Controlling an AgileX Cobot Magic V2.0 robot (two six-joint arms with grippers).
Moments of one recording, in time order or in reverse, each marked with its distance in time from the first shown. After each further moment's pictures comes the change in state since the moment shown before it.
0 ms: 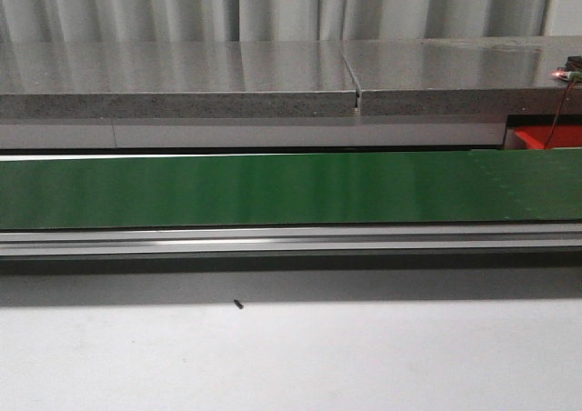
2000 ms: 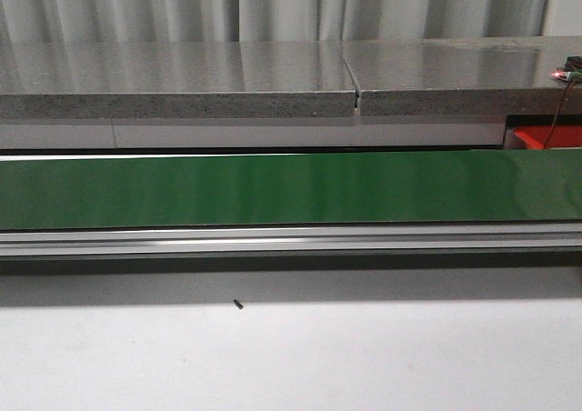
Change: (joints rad) left arm 0.000 0.000 0.000 0.000 0.000 0.000; right arm 0.380 -0.925 0.306 0.010 0.108 0.007
